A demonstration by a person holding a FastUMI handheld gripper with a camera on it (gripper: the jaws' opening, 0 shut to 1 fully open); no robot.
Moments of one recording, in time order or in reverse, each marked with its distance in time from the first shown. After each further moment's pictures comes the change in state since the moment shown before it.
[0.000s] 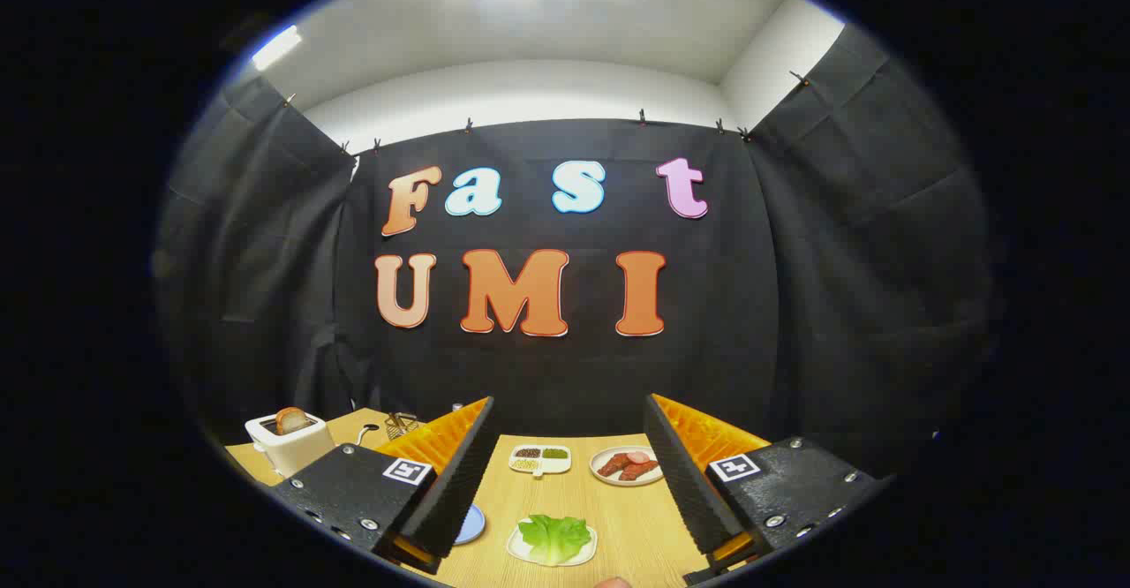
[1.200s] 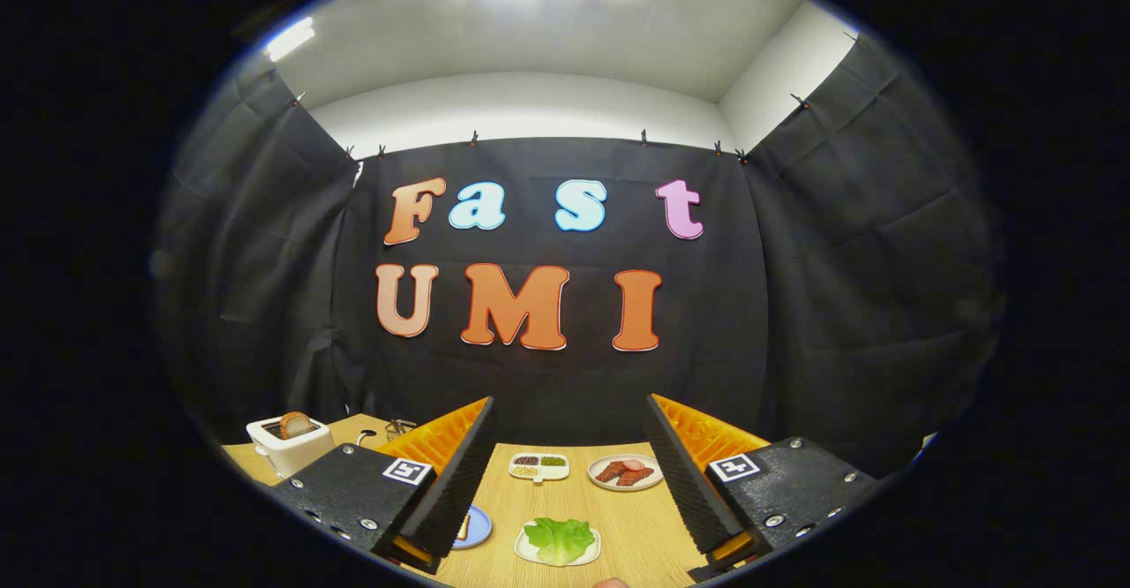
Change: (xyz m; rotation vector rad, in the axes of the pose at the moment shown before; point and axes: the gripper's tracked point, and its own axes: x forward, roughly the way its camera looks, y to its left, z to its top) arm -0.020 0.018 0.022 -0.030 -0.074 -0.027
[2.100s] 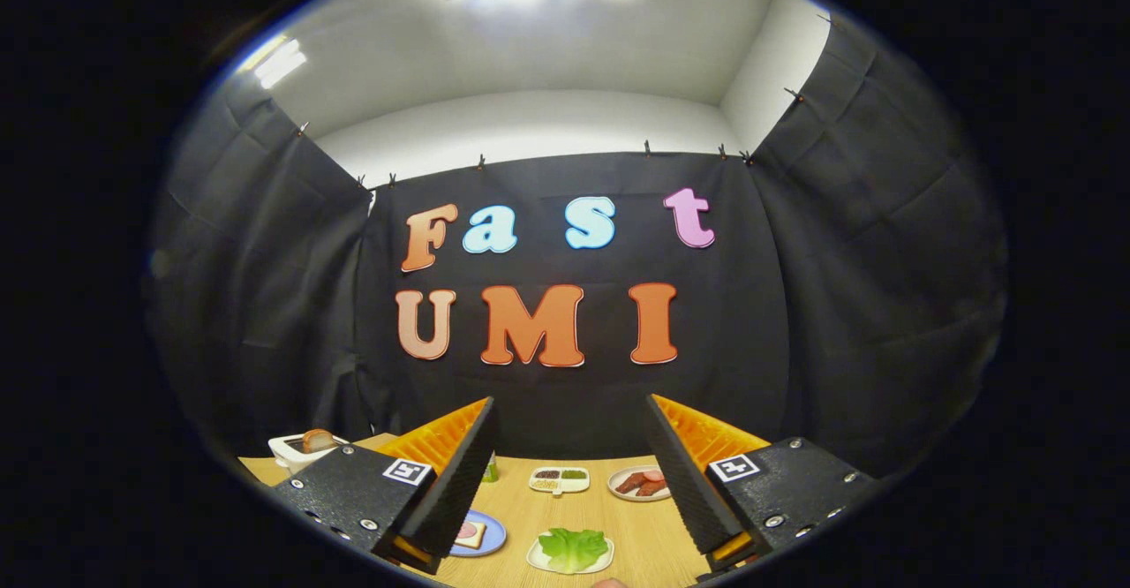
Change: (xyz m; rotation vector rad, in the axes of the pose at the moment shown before) arm 0.005 -0.008 -0.003 0.065 -0.030 0.082
